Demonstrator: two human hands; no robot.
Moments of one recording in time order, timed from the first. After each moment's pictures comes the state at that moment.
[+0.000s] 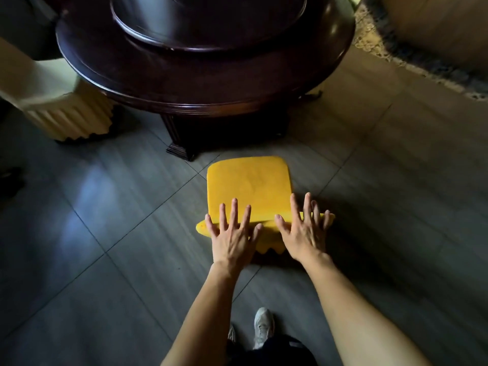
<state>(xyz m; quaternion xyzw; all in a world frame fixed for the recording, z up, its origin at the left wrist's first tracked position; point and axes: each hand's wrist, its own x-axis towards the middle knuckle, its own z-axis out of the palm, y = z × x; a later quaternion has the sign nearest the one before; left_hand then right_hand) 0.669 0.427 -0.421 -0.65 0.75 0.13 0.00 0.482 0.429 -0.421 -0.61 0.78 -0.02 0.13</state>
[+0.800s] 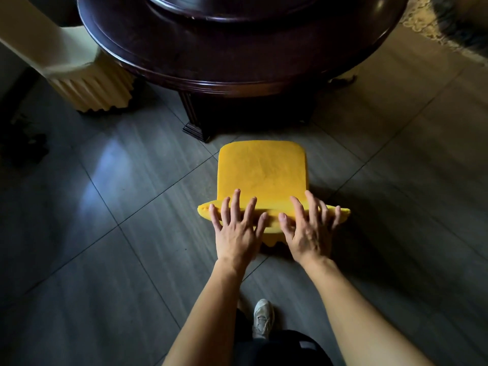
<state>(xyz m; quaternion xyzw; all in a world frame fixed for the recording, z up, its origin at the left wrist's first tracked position) 0.651 0.421 -0.437 -0.71 0.70 0.07 -0.08 0.481 0.416 -0.443 -0.67 0.73 -0.12 0.03</state>
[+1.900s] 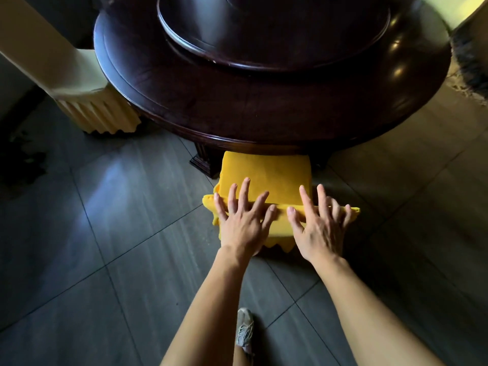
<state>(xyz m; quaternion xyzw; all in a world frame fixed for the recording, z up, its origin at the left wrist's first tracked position) 0.690 0.141 -0.438 -0.71 0.69 0.09 -0.09 0.516 0.135 -0.437 -0.69 0.72 -0.07 0.03</state>
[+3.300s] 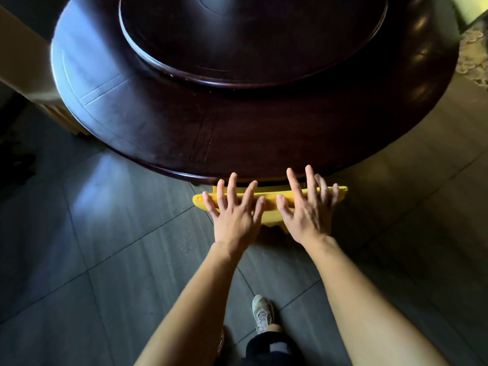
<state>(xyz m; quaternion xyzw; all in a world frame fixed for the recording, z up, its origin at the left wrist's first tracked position) 0.539 -0.033 -0.429 -0.77 0.62 0.10 -0.07 0.372 -0.072 -0.440 -0.74 0.66 -0.09 0.05</state>
